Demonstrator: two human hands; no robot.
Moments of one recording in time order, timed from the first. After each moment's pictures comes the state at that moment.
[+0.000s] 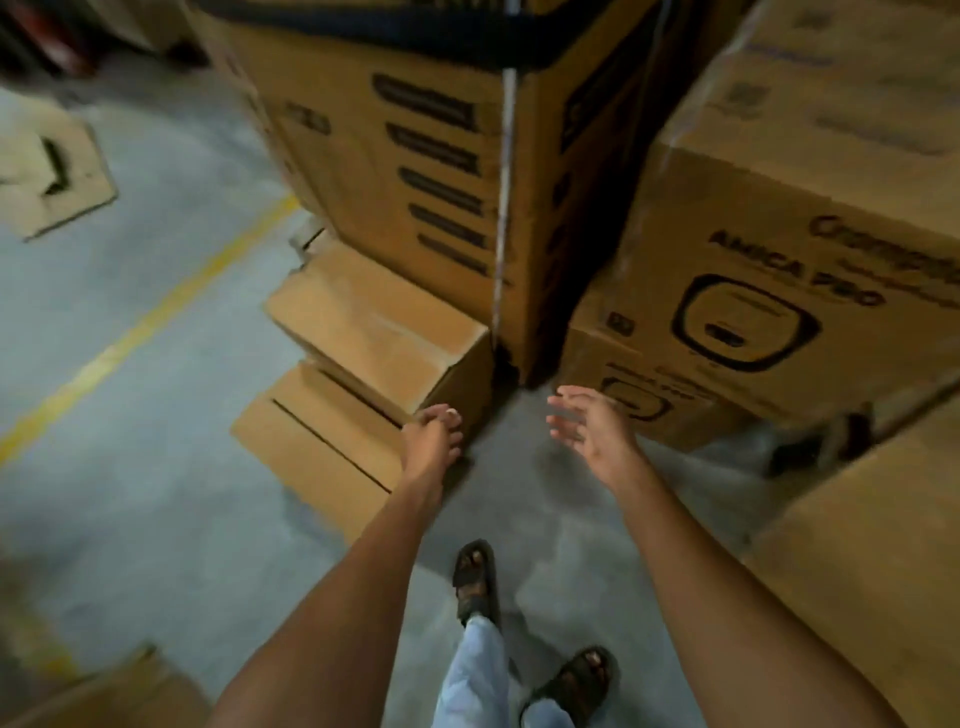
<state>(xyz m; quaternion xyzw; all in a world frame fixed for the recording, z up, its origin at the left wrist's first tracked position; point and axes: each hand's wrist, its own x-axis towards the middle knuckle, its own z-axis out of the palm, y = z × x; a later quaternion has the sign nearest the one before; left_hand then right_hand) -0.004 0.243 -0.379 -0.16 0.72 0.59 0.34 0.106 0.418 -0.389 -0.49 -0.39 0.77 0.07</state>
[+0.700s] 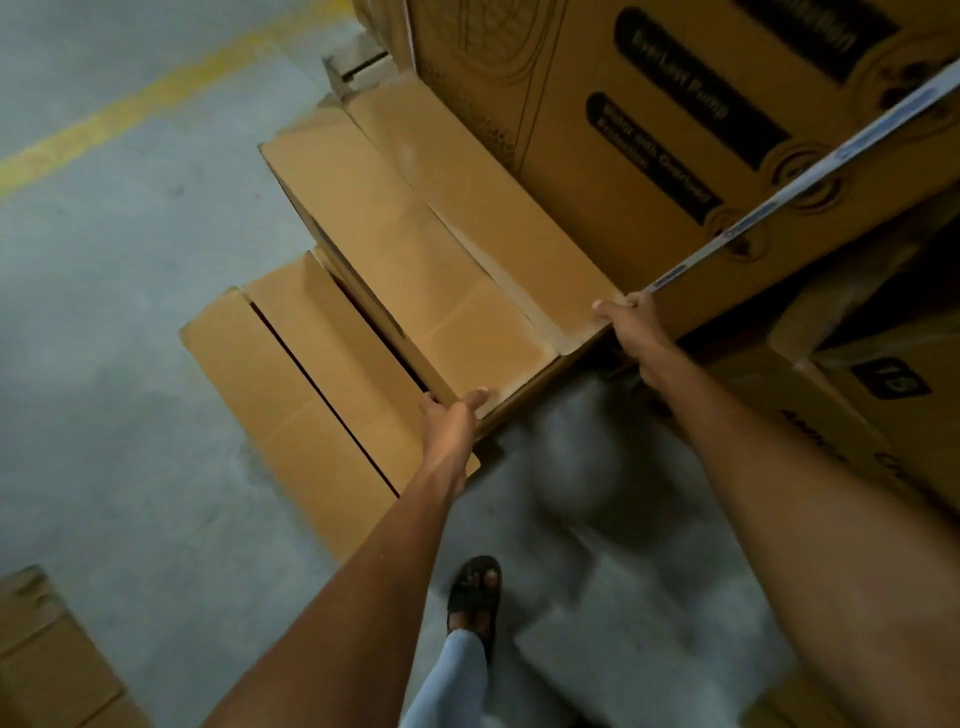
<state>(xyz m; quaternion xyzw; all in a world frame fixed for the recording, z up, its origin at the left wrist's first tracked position) -0.206 0.220 -0.670 -0.29 0.65 0.59 0.37 -0.220 0.466 -0.648 -0.49 -0.69 0.52 -0.10</state>
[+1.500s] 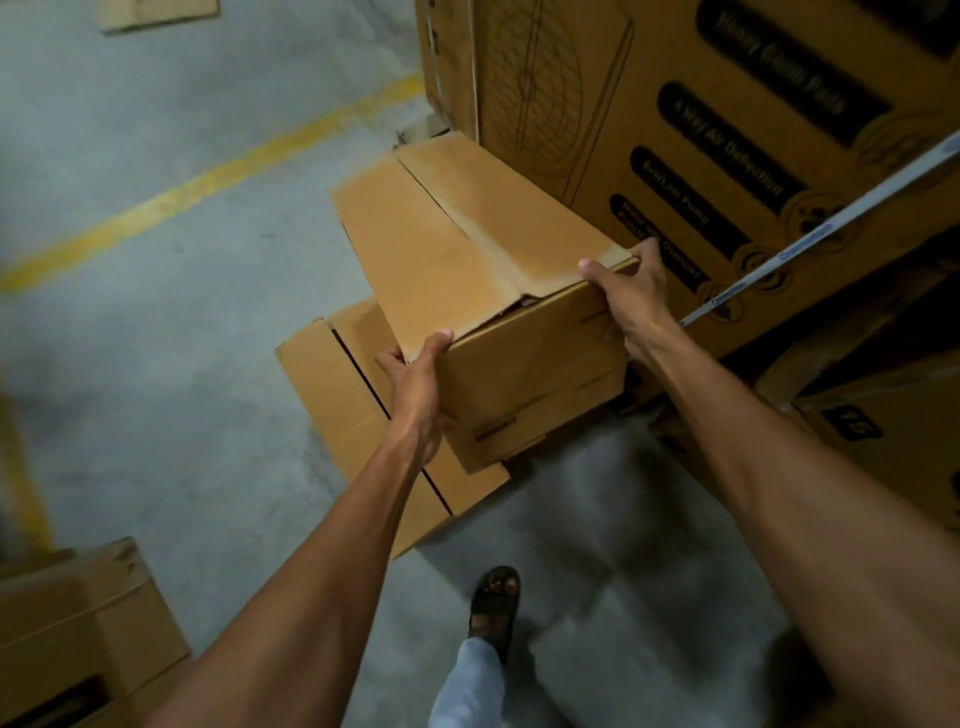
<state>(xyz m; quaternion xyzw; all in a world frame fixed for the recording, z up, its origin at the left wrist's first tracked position) -0.239 0.155 -0.497 -0.28 0.65 0.67 0.23 -0.255 0.398 -0.476 -0.38 -0.77 0.51 0.03</state>
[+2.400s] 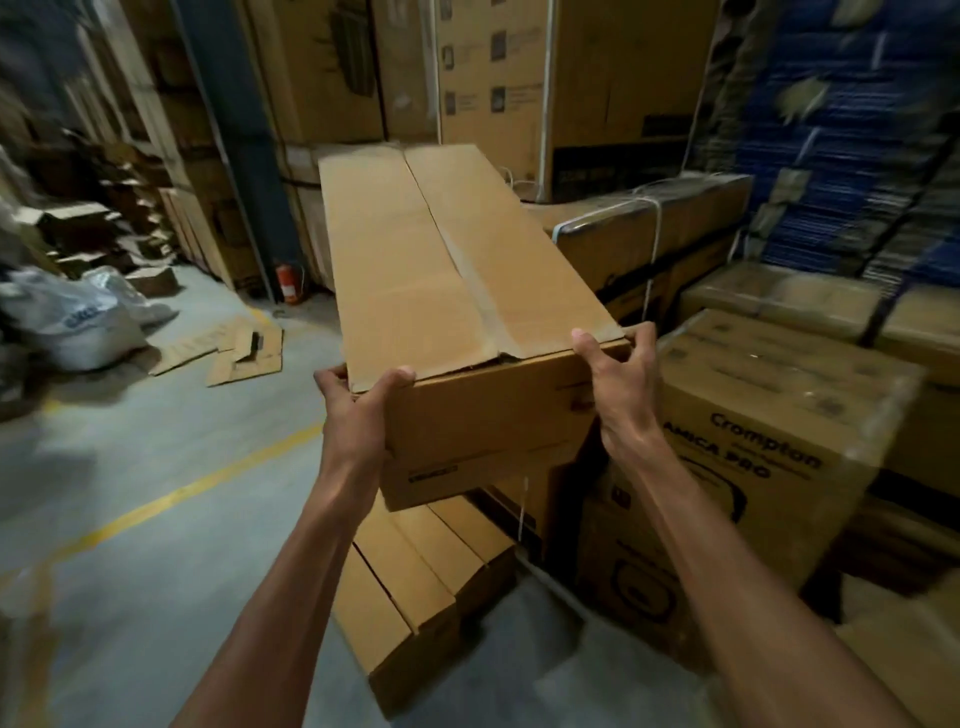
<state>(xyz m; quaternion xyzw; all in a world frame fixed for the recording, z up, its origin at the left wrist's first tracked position) 0.195 0.101 -0.041 0.08 0.67 0.74 -0.02 0.250 0.333 -0.044 -0.23 -0.68 0.57 0.39</state>
